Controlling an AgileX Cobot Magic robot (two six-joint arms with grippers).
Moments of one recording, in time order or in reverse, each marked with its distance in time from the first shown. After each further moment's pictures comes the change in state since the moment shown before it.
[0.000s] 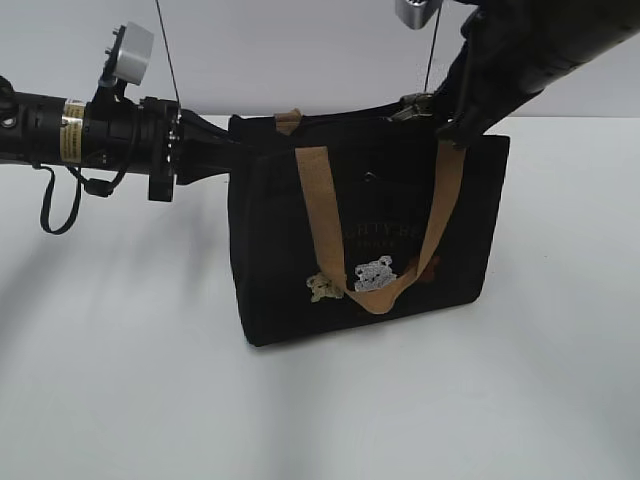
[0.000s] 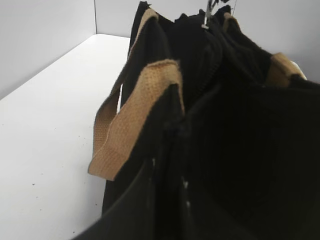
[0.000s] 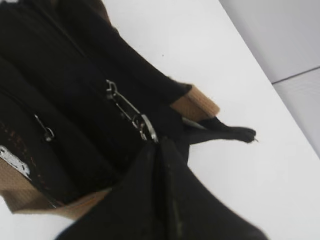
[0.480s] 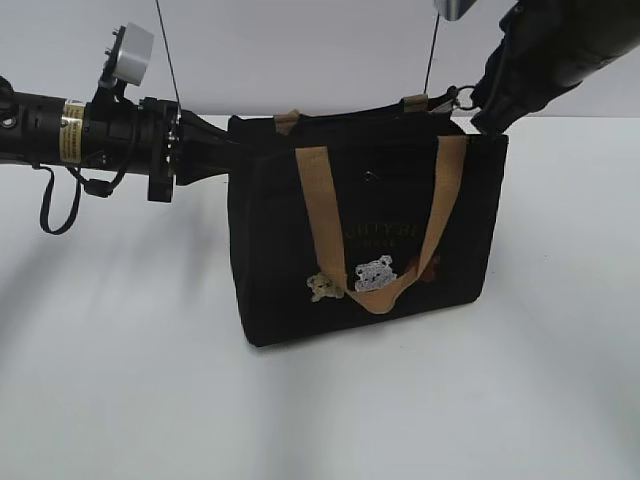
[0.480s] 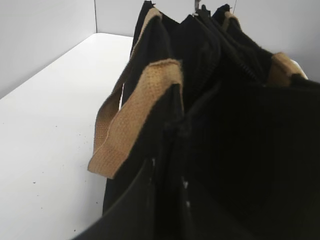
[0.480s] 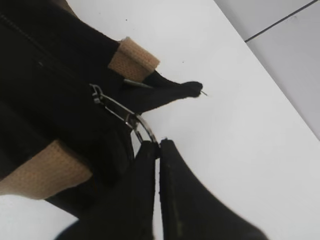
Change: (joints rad) left arm 0.000 0.000 0.000 0.004 0.001 0.000; right arm -0.058 -0.002 0.000 -0.104 0.026 0.125
